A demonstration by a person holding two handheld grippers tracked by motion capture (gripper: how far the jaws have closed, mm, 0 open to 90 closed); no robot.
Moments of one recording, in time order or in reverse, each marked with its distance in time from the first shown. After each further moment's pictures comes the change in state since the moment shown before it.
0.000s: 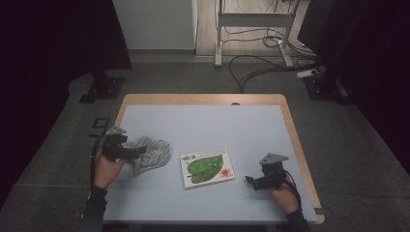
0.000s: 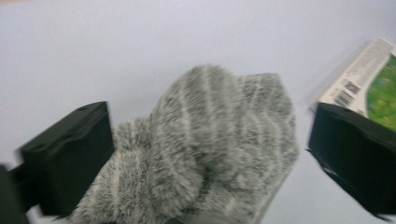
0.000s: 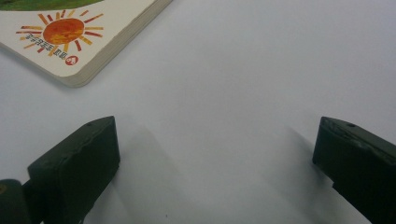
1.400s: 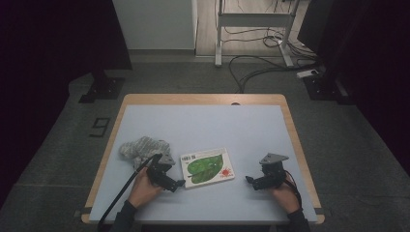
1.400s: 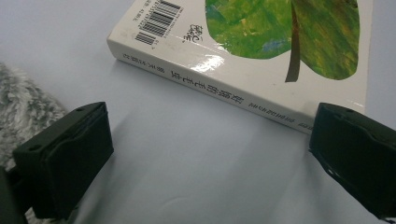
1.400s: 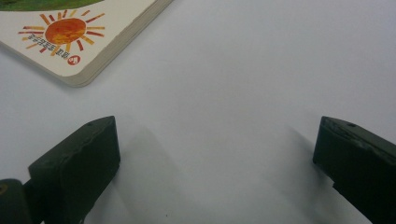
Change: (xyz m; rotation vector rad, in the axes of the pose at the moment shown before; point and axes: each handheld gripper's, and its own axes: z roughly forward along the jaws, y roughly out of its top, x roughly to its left) left arm -0.113 -0.036 0.088 0.182 -0.244 0.335; right arm 0.000 0.000 0.000 0.000 0.003 0.005
